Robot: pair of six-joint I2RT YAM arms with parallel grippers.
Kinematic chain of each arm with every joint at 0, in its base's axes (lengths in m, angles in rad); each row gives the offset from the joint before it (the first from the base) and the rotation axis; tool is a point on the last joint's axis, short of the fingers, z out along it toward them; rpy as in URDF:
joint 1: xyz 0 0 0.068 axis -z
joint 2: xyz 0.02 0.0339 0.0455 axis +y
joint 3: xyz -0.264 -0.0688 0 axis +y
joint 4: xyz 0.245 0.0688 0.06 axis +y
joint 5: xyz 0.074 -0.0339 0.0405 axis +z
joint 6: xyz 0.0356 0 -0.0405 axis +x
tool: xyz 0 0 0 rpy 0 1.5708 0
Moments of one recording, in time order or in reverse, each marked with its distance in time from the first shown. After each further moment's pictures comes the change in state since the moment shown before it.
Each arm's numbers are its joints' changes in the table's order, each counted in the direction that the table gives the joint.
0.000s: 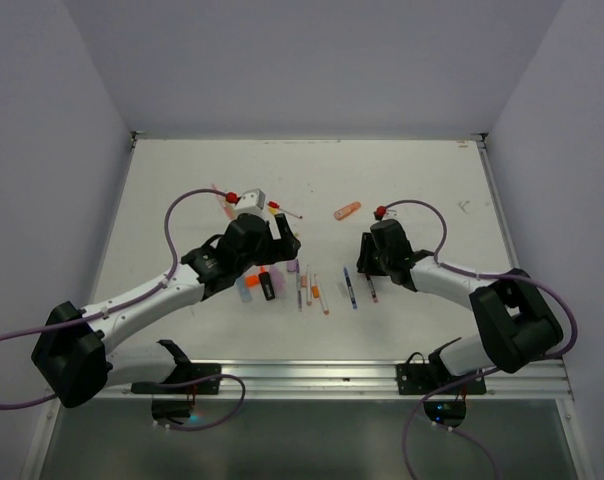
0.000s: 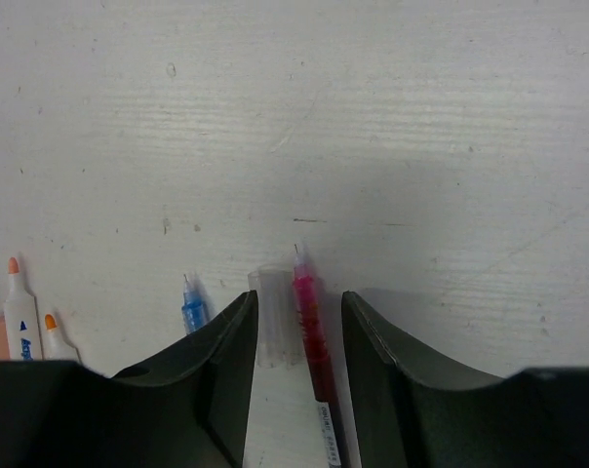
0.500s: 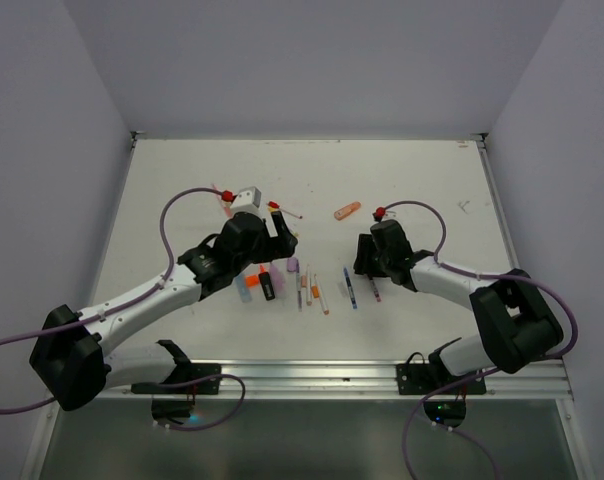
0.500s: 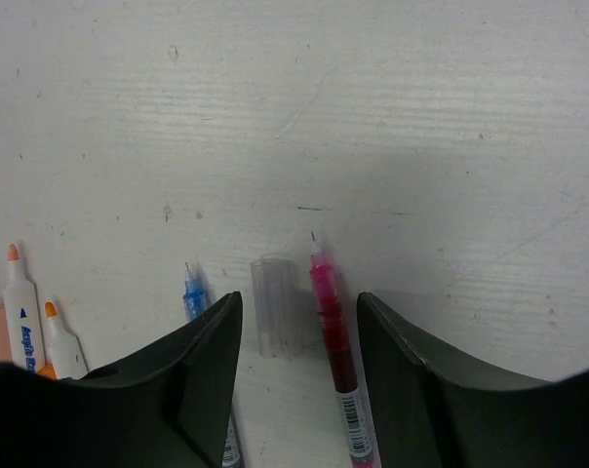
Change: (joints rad) left arm -0.016 -0.017 0.000 0.000 0.011 0.007; right arm 0.000 -0.009 0.000 0.024 0.011 0.000
